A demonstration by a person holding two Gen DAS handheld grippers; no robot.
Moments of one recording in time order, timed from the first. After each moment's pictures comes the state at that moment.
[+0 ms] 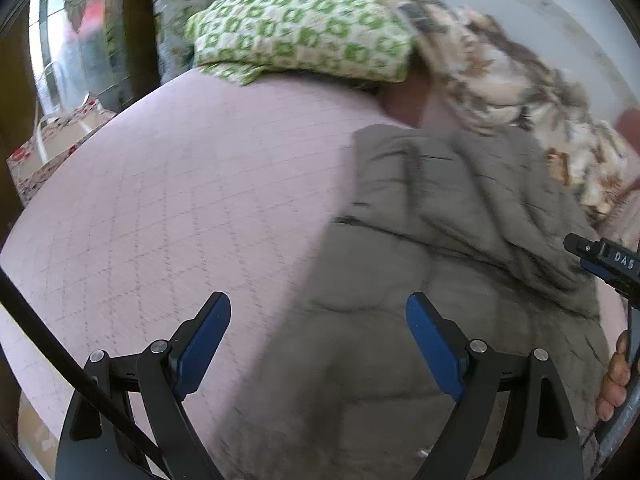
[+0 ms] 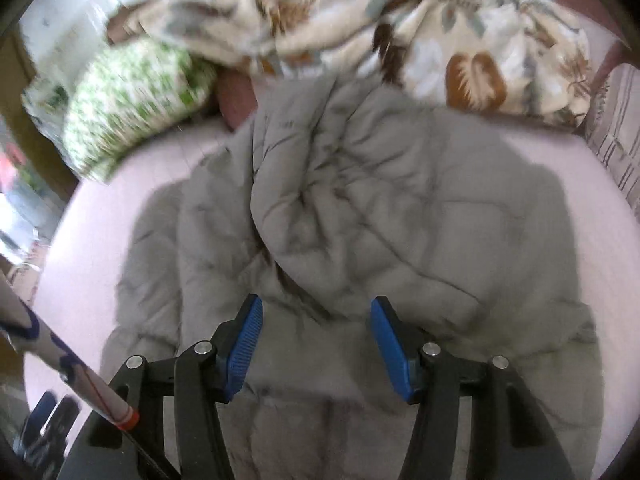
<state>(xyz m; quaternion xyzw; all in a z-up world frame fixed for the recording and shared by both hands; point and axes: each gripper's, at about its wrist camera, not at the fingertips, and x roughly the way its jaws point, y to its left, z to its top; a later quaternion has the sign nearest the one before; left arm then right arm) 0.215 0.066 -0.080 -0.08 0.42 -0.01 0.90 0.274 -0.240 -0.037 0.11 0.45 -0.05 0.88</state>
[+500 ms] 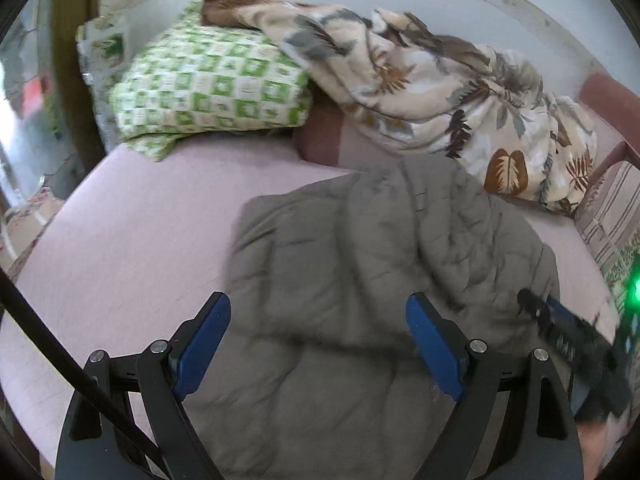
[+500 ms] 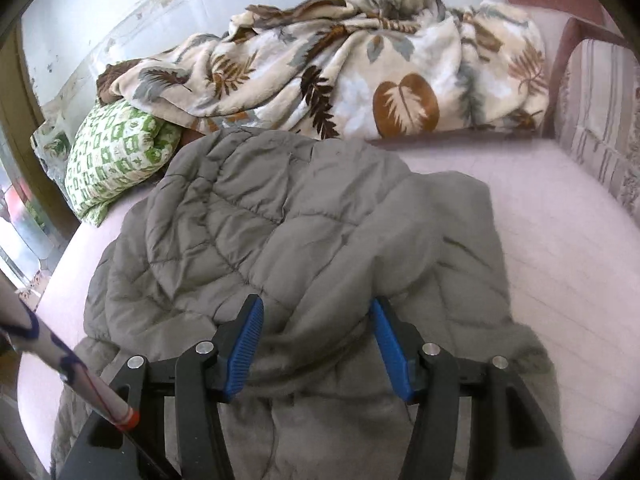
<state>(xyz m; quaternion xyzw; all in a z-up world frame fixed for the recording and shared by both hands) 0.294 -0.072 -0.021 -0.02 0.40 -0.06 0.91 0.261 -0.332 -0.052 0.15 0.38 -0.05 0.91</state>
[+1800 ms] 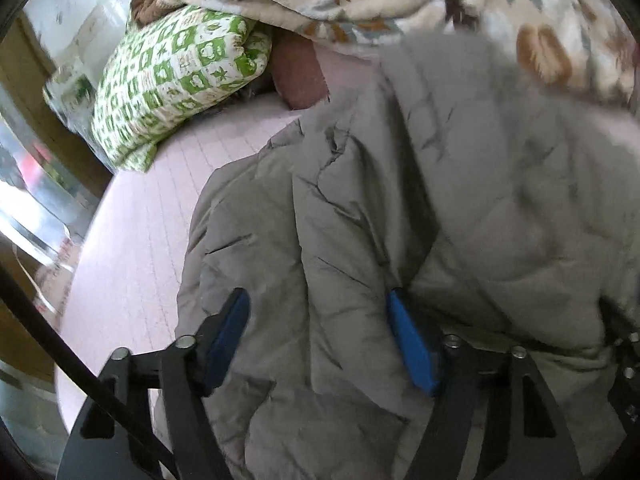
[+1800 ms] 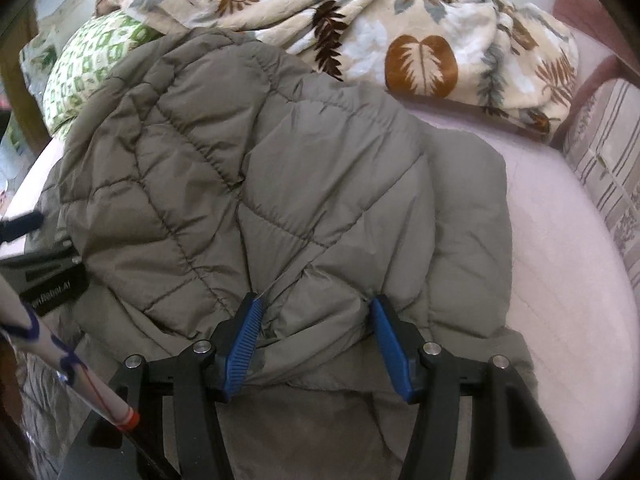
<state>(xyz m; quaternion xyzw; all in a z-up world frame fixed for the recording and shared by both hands) 0.339 -0.134 -0.089 0.14 0.47 0.00 0.87 0.264 -0.334 -0.091 0.04 0.47 -0.05 0.88</state>
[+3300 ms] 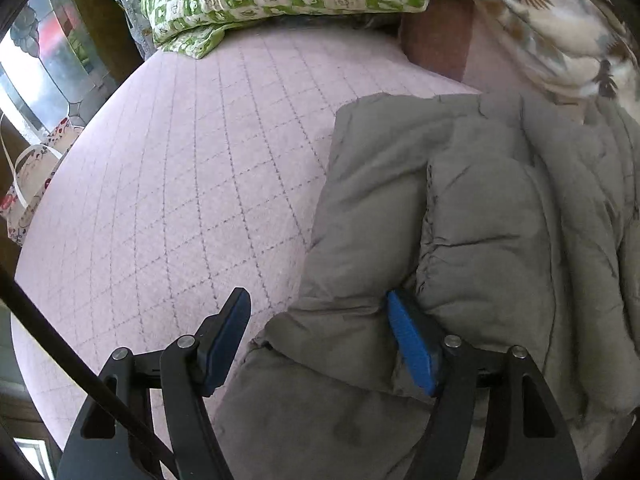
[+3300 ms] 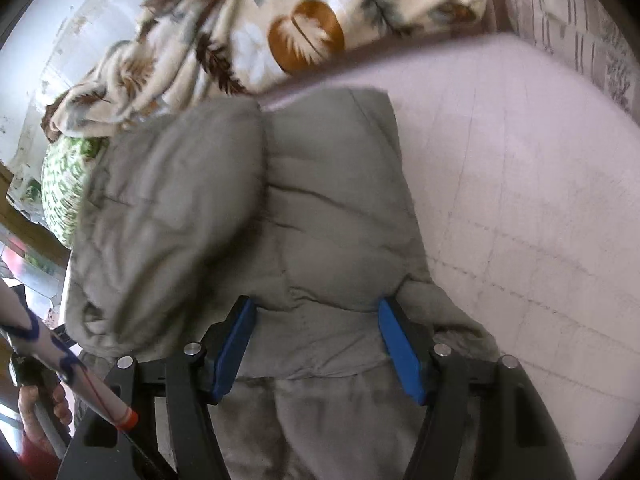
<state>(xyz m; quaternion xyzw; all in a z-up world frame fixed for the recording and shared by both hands) 0.383 0.008 -0.129 -0.01 0.54 0.07 0.84 0.240 -0.439 -0.114 0.27 0.47 -0.07 0.84</state>
